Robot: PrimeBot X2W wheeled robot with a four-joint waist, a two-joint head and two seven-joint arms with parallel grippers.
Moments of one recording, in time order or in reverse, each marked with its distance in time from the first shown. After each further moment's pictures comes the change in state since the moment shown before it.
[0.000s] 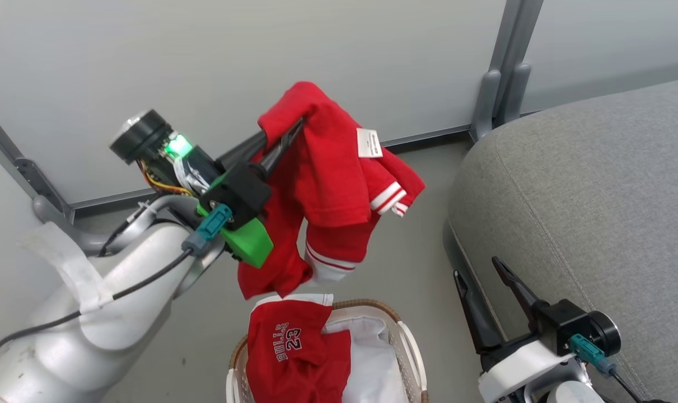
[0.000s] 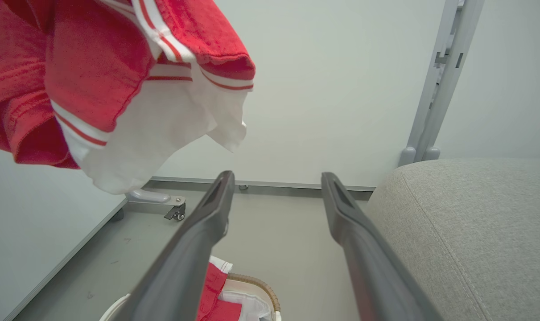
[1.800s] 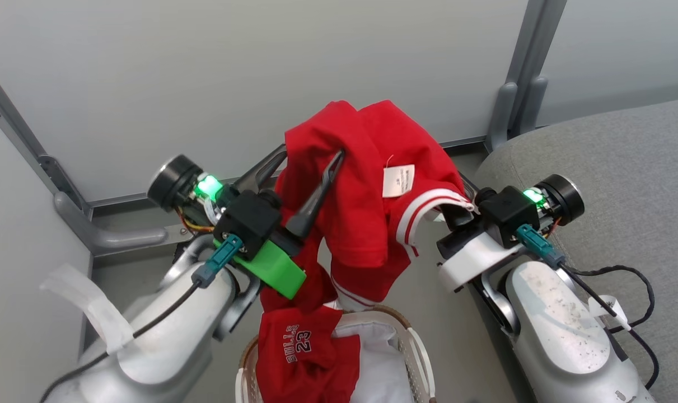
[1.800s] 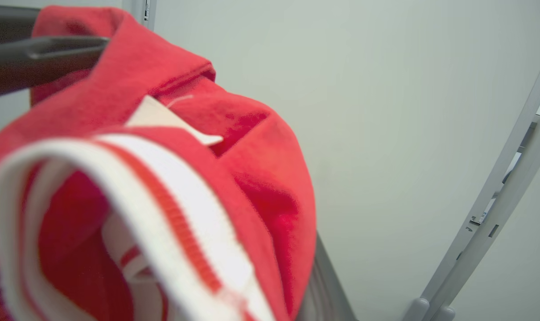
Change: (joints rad) left arm 0.097 -0.078 0.000 -0.051 -0.146 0.083 -0.053; right arm -0.413 0.000 0.127 0.115 -0.121 0.000 0.000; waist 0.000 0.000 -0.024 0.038
